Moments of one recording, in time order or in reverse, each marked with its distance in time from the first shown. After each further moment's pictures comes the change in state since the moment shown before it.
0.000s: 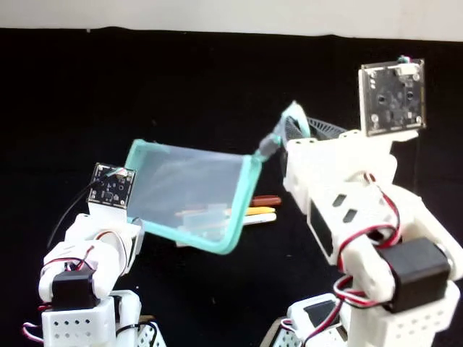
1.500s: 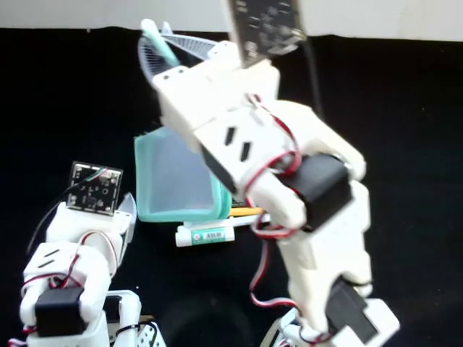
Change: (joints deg) left arm 0.1 -0.1 -12.0 0.0 0.0; right arm -24.4 35.7 -37.5 -15.6 0.1
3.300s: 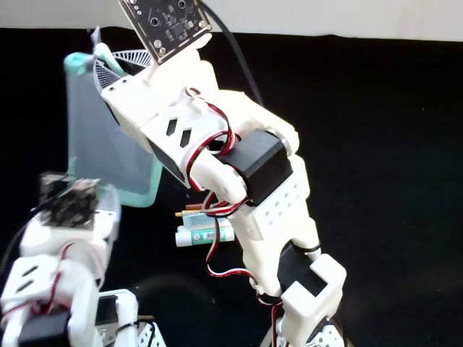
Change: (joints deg) left arm -8.1 0.0 -13.3 1.8 0.0; right arm -4.8 20.3 -25.8 11.6 4.7
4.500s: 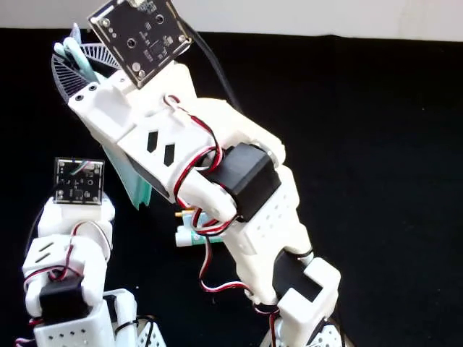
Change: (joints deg) left arm 0.6 0.1 21.5 -17.1 0.0; right arm -5.0 0.0 -1.9 -8.7 3.3
